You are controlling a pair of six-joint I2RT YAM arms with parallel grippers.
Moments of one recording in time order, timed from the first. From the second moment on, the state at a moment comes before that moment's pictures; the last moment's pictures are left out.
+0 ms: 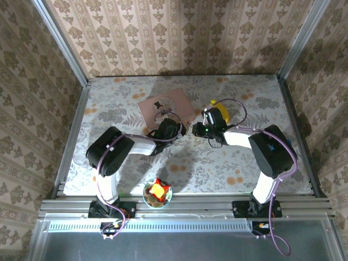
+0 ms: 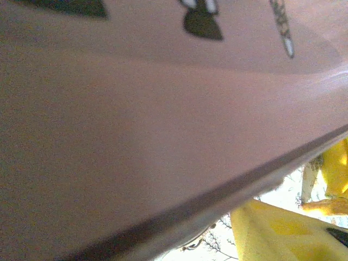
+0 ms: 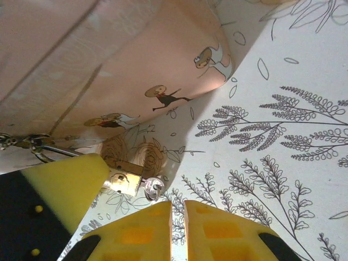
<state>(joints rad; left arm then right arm) -0.76 1.88 0.86 0.40 -0.11 -1.02 0.43 1.78 0.89 0.11 -0.24 0.60</state>
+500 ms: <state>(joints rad) -0.80 1.92 0.98 0.20 -0.21 -0.98 0.43 1.81 0.90 0.13 -0.25 0.61</state>
